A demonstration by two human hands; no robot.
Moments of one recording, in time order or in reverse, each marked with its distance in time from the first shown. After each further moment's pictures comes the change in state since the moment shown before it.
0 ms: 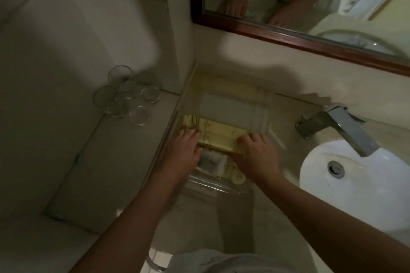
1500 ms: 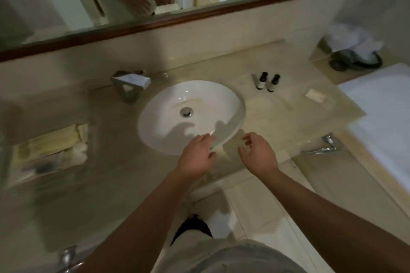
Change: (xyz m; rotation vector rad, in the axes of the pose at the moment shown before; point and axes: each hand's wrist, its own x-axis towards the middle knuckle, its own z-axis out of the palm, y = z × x) left_hand -0.187 0.426 0.172 -0.009 -0.249 0.614; right_hand -0.431 0.276 -0.052 0.475 0.308 0.838
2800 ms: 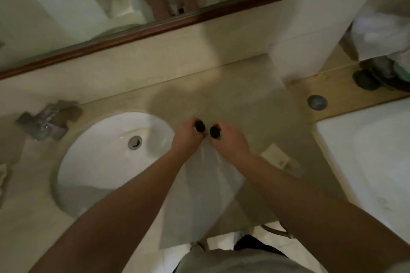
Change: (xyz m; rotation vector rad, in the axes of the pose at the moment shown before) left_hand 0.363 0.167 0.068 -0.283 0.206 -0.490; right_hand 0.337 0.144 -0.102 0.109 -0.350 -0.173
